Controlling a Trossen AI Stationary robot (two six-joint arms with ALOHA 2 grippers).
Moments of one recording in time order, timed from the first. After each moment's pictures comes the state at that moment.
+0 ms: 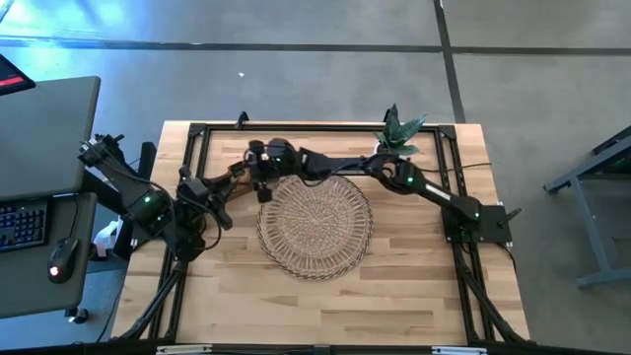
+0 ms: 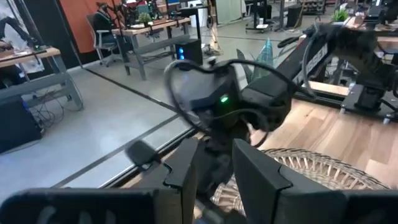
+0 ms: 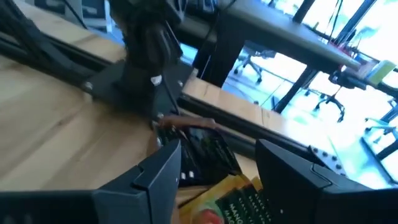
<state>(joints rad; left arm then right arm) -0.73 0.96 0.99 -1.18 -1.40 -1.10 -0.22 2.58 2.18 0.19 -0.30 -0.44</state>
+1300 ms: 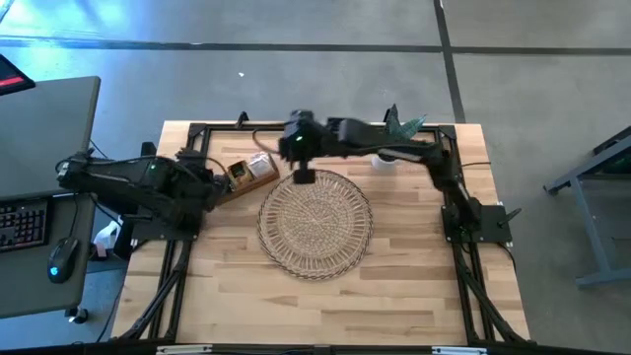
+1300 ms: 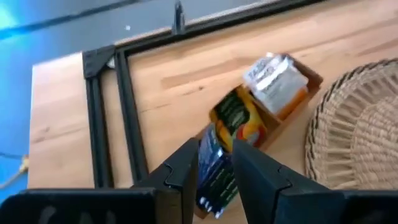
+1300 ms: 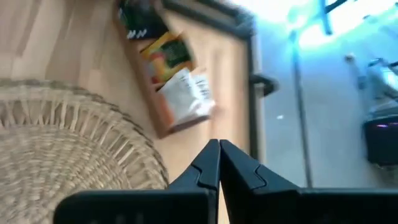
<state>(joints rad) -0.19 0.87 0.97 -1.57 -0.76 -1.42 -0.17 2.15 2.31 -0.92 0.21 -0.43</state>
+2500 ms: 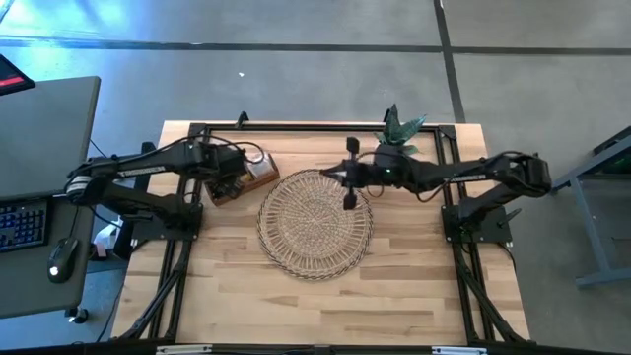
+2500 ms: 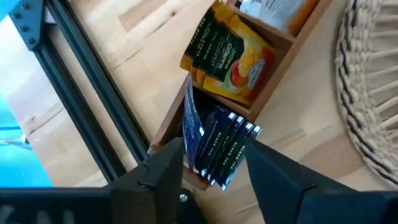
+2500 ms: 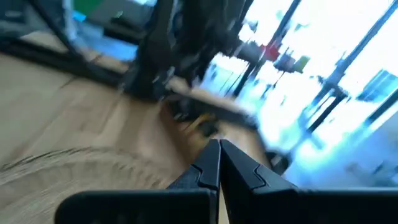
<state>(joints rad) 0.28 1.11 0.97 -1.33 -0.35 -0.68 -0.16 1.42 0.86 0.43 -0.04 -0.39</state>
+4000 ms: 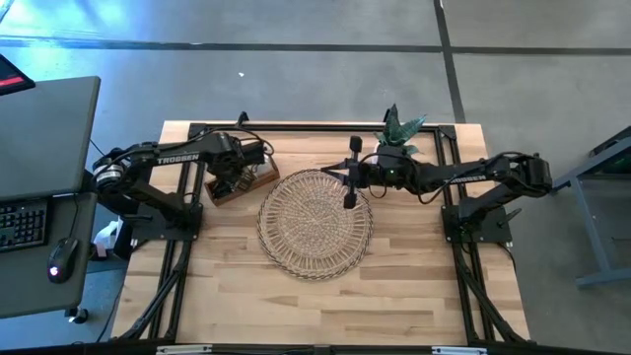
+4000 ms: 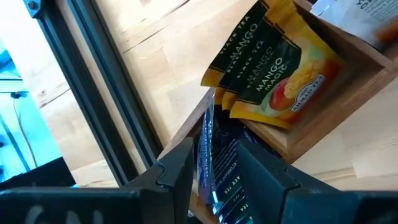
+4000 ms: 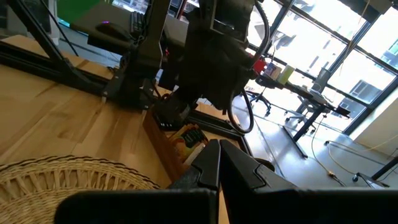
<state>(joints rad) 0.45 1.38 0.97 -1.26 -0.35 -0.68 -0.16 1.42 0.82 0.52 0.00 -0.43</state>
